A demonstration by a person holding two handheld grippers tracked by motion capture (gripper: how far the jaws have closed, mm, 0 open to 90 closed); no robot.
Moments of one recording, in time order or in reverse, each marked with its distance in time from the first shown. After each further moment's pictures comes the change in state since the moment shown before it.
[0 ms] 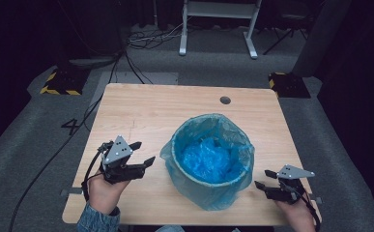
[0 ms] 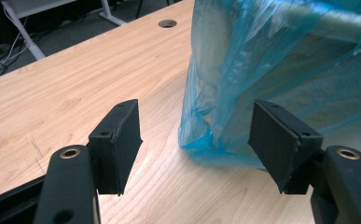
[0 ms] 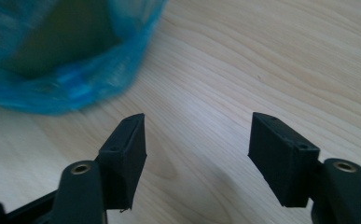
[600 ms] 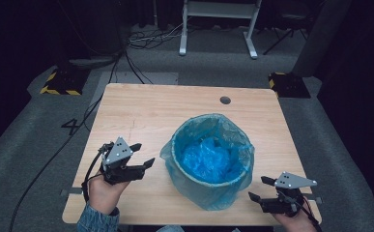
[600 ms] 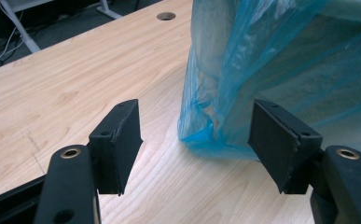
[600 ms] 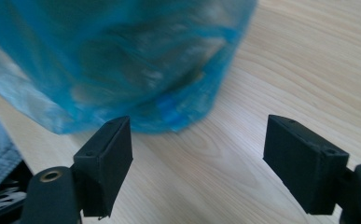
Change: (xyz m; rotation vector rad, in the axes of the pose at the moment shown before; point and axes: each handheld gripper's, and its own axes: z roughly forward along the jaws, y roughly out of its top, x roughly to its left) left arm 0.001 -0.007 0.002 0.017 -0.005 -0.001; right arm 0.051 0.025 -0.030 -0.015 0.066 -0.004
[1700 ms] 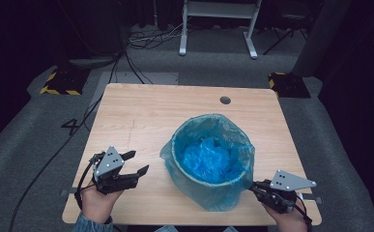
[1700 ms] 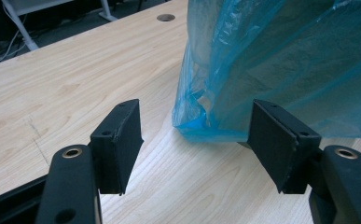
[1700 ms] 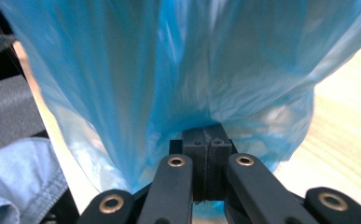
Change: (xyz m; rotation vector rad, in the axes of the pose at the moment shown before) left arm -0.005 -0.019 -0.016 -0.036 -0.002 -0.015; right arm 0.029 0.035 -0.006 -0.196 0.113 -0.101
